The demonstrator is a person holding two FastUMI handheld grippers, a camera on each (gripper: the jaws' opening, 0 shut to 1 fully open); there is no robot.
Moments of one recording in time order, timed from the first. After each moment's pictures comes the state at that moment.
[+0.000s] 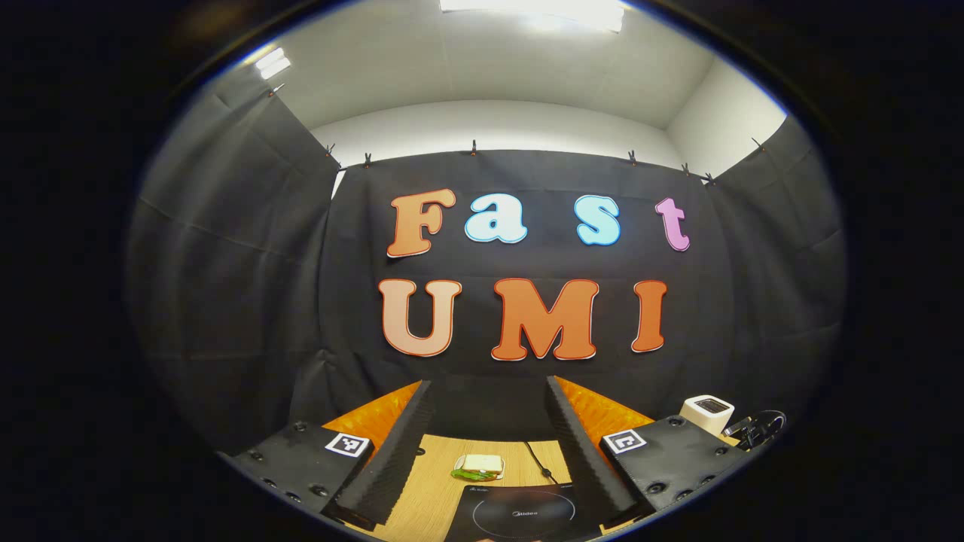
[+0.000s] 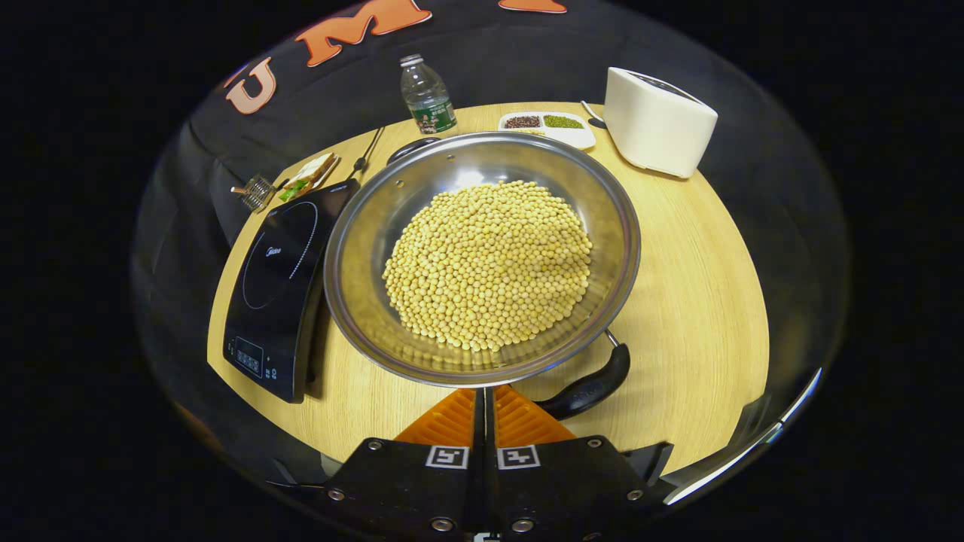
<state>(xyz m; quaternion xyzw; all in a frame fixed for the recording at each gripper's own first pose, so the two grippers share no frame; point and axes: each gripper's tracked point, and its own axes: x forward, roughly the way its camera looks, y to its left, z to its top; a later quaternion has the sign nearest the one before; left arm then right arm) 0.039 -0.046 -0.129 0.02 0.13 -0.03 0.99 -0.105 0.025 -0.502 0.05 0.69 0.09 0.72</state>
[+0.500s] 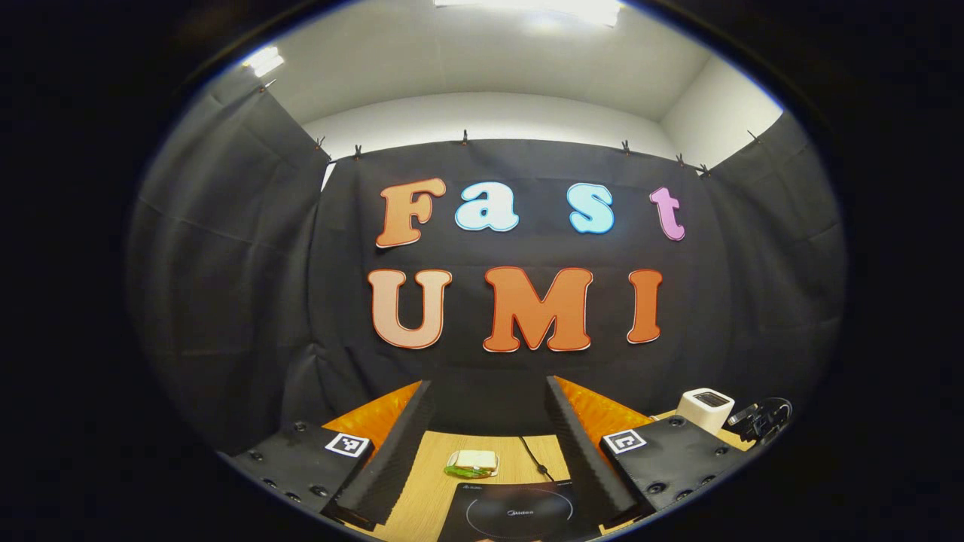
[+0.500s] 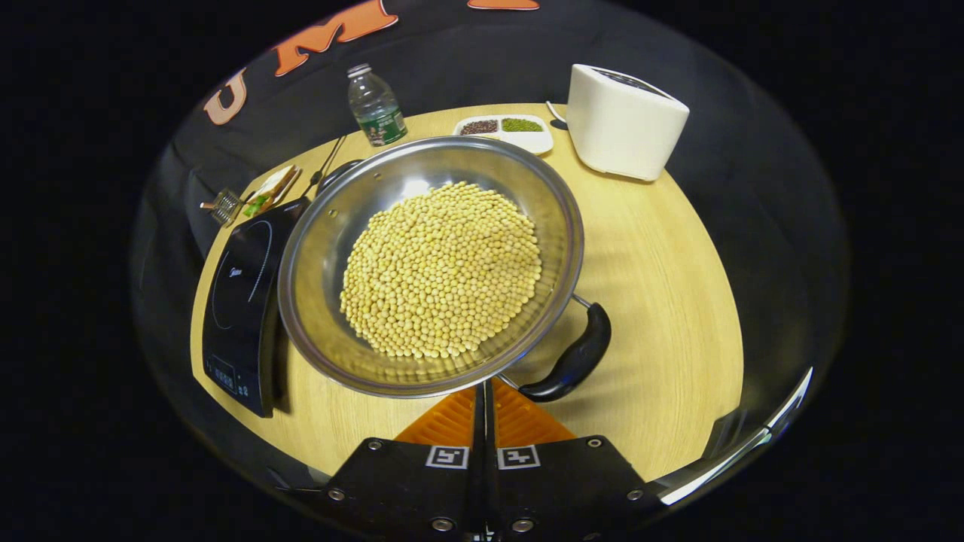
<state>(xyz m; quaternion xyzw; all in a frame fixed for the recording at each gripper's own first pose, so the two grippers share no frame) 0.052 -0.056 -0.159 0.02 0.15 -0.04 0.99 -0.078 -0.020 -0.521 0.03 0.69 0.04 0.72</state>
